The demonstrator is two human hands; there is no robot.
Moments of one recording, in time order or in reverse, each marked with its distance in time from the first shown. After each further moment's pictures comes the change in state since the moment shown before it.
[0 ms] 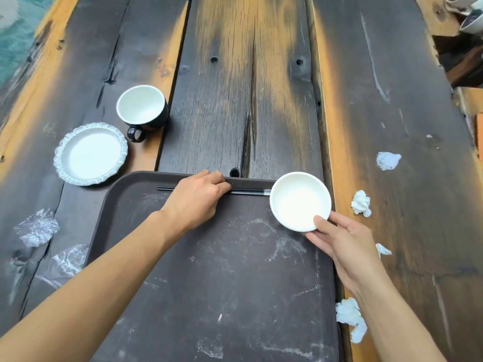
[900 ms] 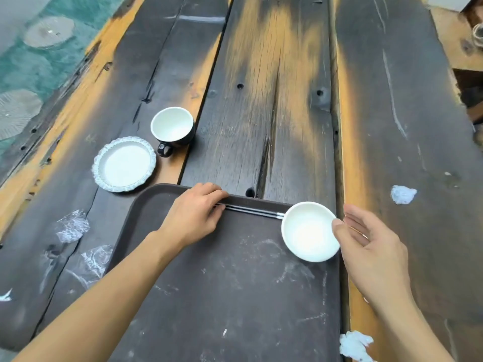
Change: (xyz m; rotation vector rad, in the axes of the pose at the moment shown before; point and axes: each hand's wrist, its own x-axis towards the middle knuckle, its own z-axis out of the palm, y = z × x) left_hand -0.024 -0.010 -0.027 -0.141 0.079 -0.246; right_hand -0.028 -0.057 0.009 -0.627 0.119 -0.435
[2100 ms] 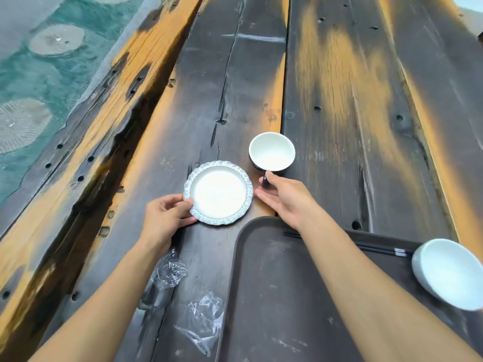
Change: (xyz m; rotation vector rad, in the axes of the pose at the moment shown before) left_hand -0.053 -0.263 -0.065 -1.242 0.233 -0.975; right_hand 0.053 -0.166 0.343 0.740 -0.420 0.442
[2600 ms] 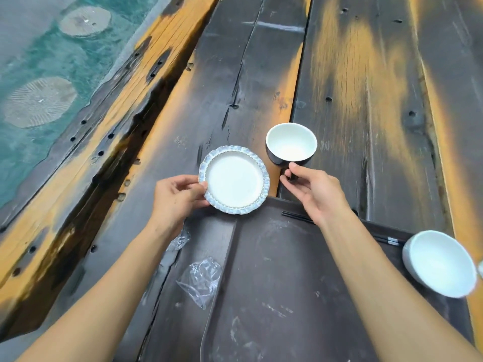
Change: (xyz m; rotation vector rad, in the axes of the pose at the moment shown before) left_hand -0.064 0.021 0.016 -0.012 0.048 0.104; right_hand -0.055 -0.013 -0.042 0.149 -0.004 -0.131
